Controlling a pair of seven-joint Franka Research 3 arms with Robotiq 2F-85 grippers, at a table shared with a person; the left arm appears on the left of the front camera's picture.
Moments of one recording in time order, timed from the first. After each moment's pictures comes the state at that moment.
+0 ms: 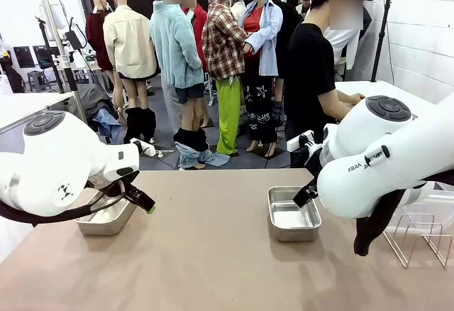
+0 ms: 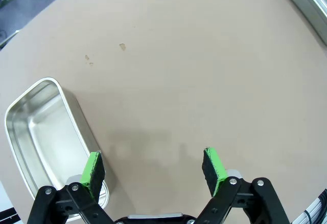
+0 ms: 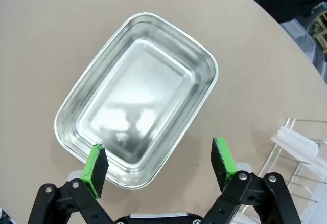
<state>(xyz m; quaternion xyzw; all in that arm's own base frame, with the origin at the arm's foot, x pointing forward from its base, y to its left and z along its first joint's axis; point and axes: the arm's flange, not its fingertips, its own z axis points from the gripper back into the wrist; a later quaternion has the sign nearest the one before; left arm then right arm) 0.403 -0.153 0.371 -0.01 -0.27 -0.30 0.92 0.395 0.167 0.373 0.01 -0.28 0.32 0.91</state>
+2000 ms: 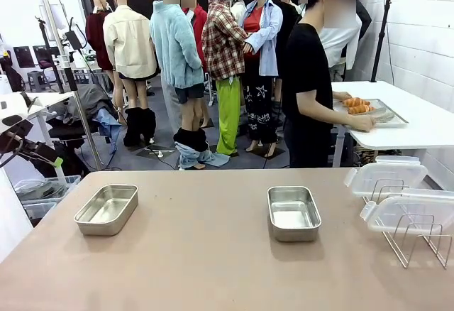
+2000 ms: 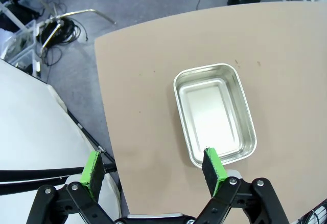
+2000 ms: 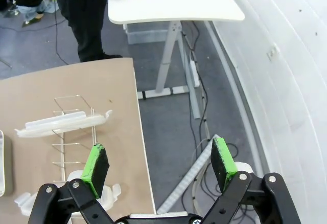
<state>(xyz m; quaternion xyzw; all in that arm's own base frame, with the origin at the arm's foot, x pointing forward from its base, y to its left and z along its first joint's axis) 0.410 0.067 0.484 0.02 -0.33 -0.15 0.93 0.336 -0.172 0.548 -0.09 -0.42 -0.05 0.90</state>
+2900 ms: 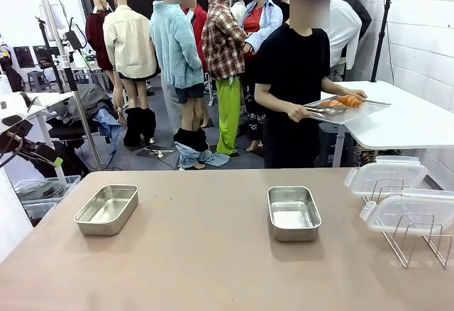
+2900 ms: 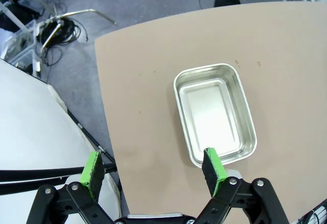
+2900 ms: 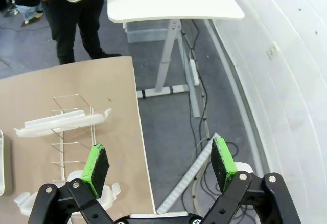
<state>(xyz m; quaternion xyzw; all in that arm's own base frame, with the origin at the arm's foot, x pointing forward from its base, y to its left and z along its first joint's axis) 0.410 0.067 0.485 0.02 -0.33 -0.15 0.93 0.336 -0.173 0.547 -0.09 -0.42 -0.05 0.90</state>
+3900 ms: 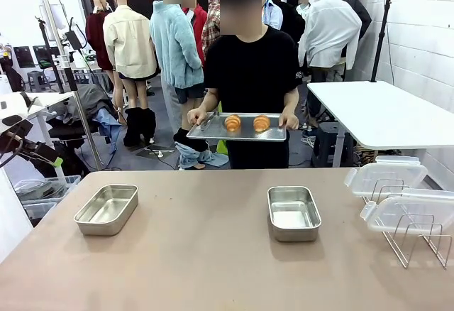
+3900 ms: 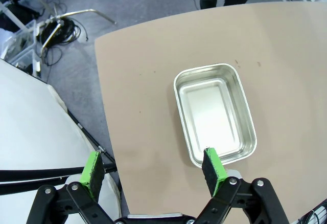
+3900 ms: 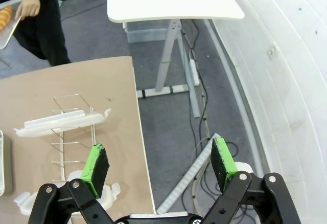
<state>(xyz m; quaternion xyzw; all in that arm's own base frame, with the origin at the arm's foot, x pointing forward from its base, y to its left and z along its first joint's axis) 0.410 0.067 0.485 0.02 -0.33 -0.15 0.93 0.336 -0.173 0.547 -0.09 -0.42 -0.05 0.90</state>
